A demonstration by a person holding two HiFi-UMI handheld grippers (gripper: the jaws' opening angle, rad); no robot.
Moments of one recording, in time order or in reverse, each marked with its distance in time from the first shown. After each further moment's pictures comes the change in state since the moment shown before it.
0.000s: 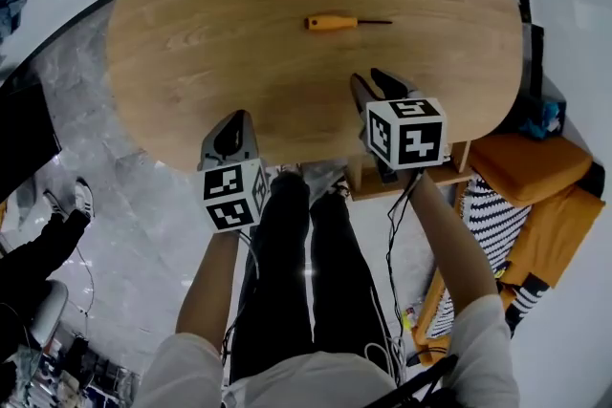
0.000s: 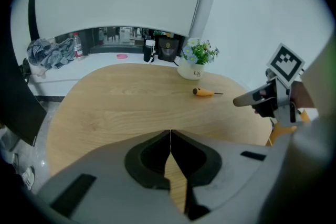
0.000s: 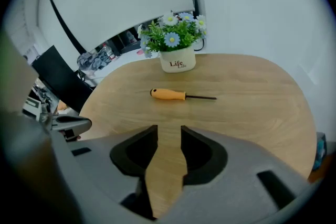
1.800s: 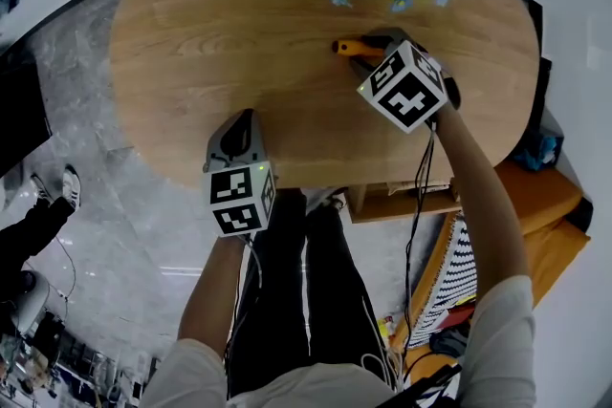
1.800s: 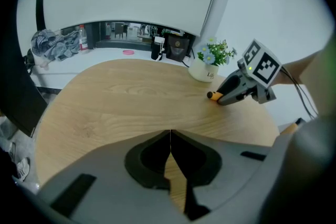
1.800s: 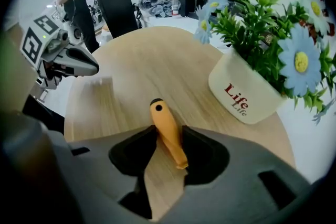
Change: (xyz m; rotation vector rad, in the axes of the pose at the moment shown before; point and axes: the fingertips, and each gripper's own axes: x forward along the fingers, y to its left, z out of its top) left arm 0.038 0.027 0.012 -0.082 -0.010 0.024; right arm 0.096 0.021 0.065 -0.880 0.253 0.165
